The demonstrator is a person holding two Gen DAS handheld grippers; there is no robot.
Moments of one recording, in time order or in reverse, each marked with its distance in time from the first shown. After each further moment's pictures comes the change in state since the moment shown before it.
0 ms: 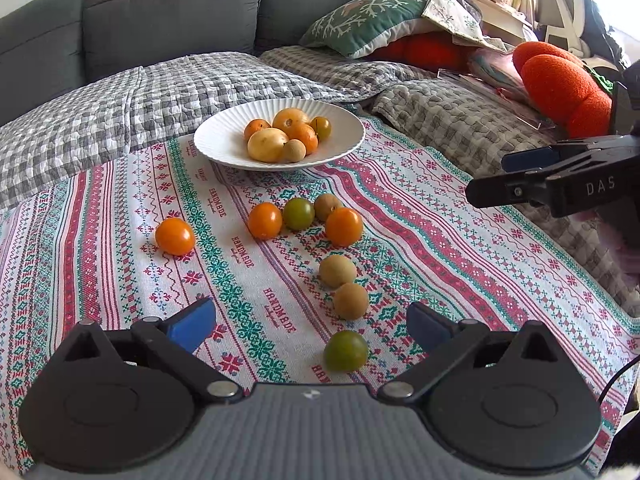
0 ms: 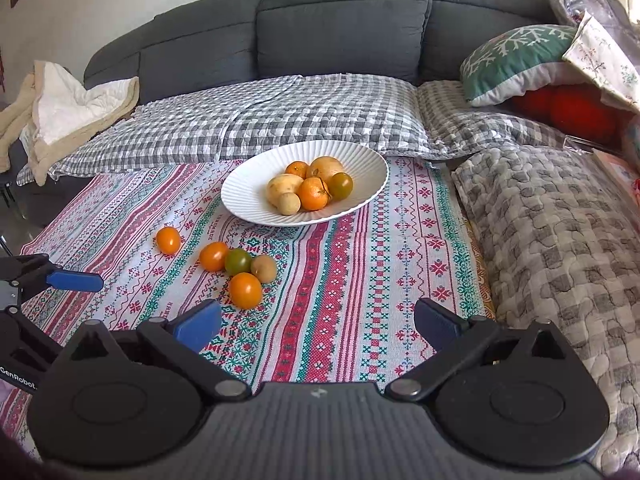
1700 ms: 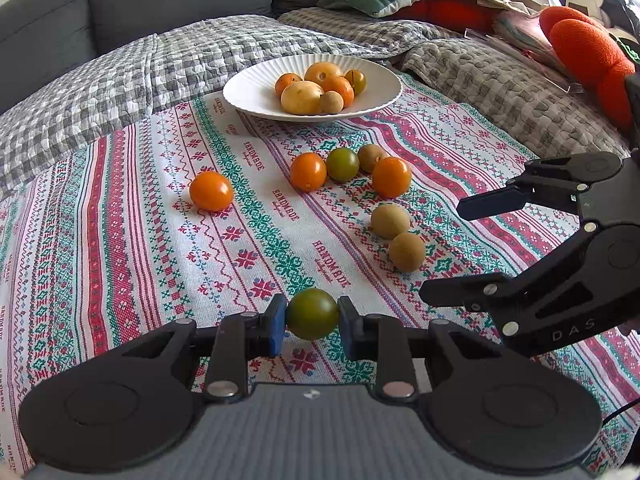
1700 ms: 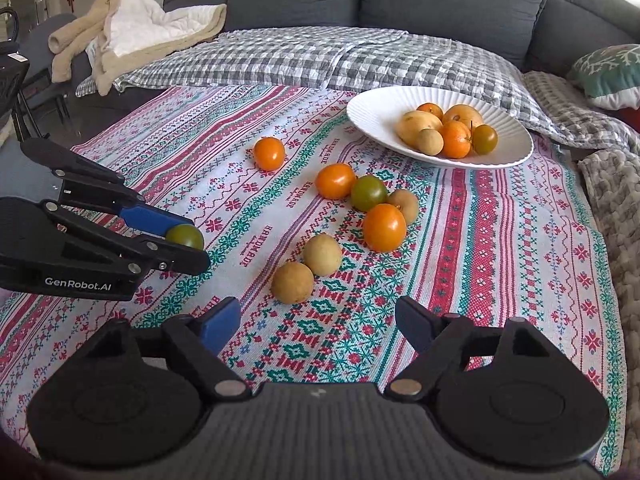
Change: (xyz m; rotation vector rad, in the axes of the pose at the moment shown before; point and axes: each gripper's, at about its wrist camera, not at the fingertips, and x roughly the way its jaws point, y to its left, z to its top) left arm 0.012 0.023 -0.006 0.001 0.124 0.071; right arm 0.054 0.079 -0.030 -0.209 0.126 0.140
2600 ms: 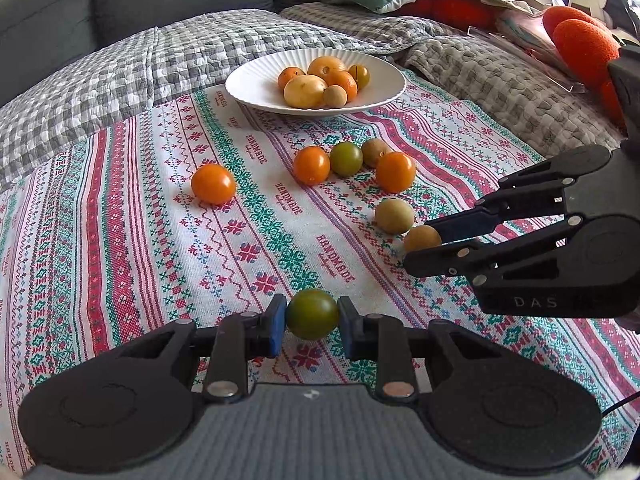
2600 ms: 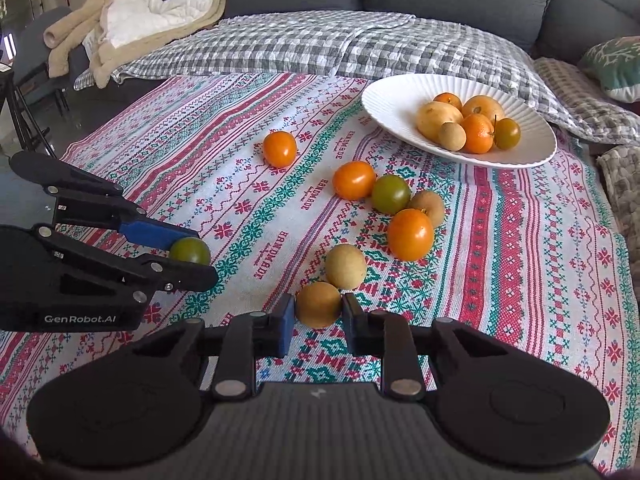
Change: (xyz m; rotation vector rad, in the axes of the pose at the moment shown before) left arm 0.001 0.002 -0.001 -0.009 0.012 -0.011; right arm 0.012 0.009 0.012 0.020 0.053 0.012
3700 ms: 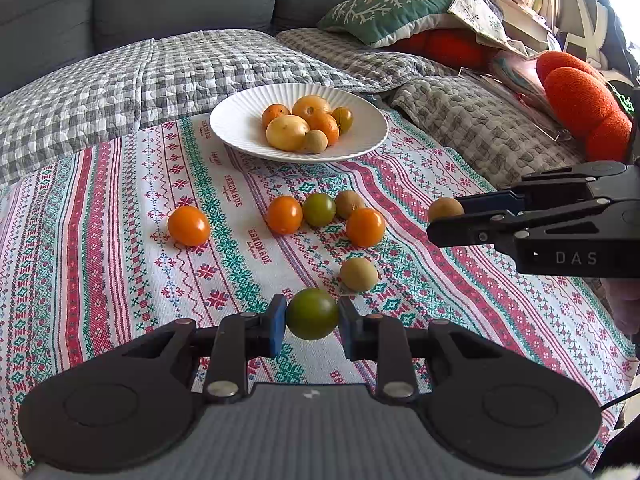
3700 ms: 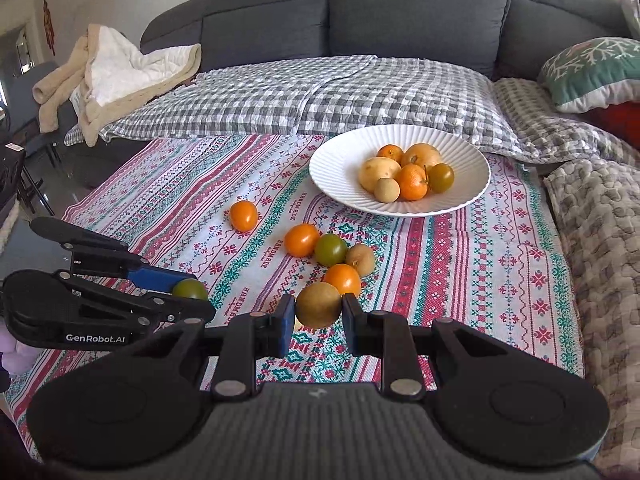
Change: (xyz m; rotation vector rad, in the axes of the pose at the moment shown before) left arm -0.007 -0.006 0.024 -0.074 -0.069 -0.069; right arm -0.049 -0.040 0.014 0.087 -0.123 -0.013
